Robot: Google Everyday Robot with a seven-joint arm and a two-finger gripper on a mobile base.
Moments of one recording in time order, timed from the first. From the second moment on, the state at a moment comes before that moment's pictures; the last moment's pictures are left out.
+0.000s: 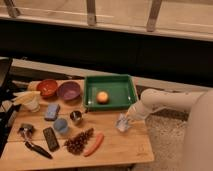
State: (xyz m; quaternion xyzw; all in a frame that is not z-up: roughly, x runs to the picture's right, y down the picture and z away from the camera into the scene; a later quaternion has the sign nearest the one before) arm 0.146 0.169 0.834 -0.27 0.18 0.89 0.32
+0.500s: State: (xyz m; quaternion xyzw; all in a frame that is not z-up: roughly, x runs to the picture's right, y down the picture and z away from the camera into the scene) arm 0.083 0.164 0.826 -0.29 0.16 0.87 0.36
